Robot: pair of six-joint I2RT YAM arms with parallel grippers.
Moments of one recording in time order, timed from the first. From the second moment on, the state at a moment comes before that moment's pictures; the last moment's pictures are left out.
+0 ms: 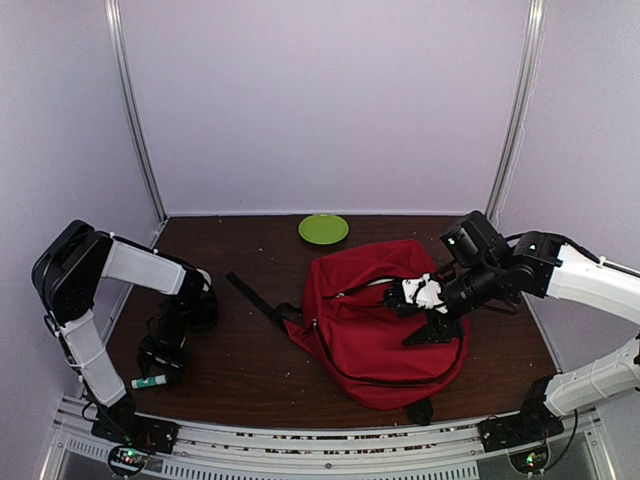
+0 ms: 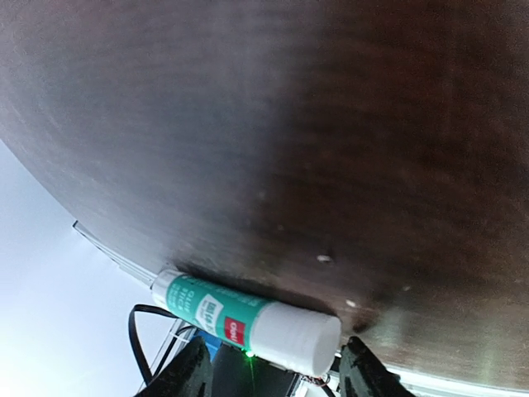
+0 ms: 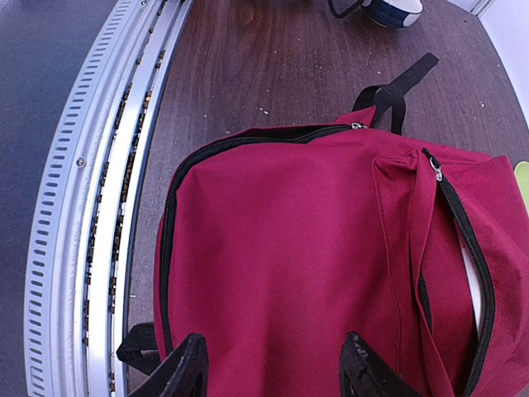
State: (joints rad) left arm -0.50 1.79 0.88 -1.32 -0.14 -0.51; right arm 0.81 1.18 1.02 -0.77 -0.40 -0.73
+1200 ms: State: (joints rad) left arm -0.34 1.80 0.92 -1.33 -0.04 -0.32; right arm 0.81 1.17 1.01 -0.77 -0.38 -0.73
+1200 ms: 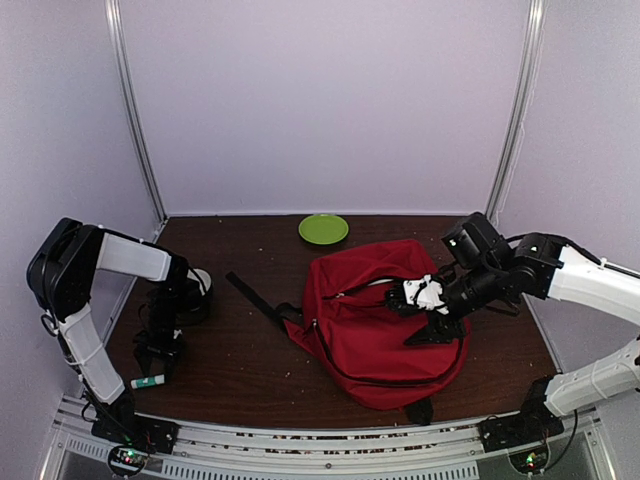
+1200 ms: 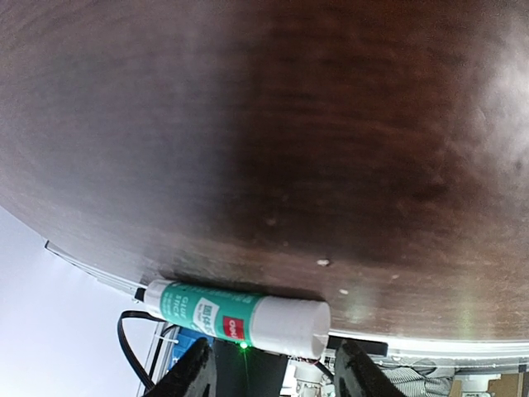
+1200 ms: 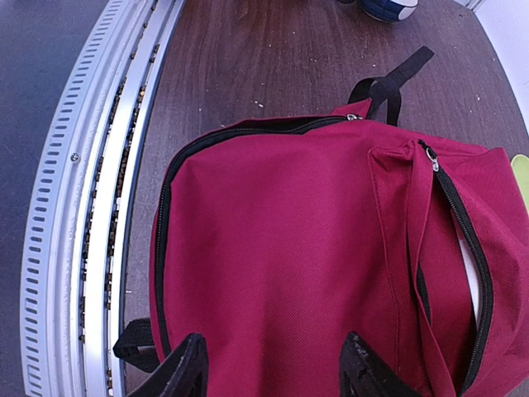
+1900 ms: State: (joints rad) left arm -0.09 1.13 0.82 -1.16 -0.12 -0.73; right arm 0.81 1.18 1.06 -0.79 -0.40 -0.70
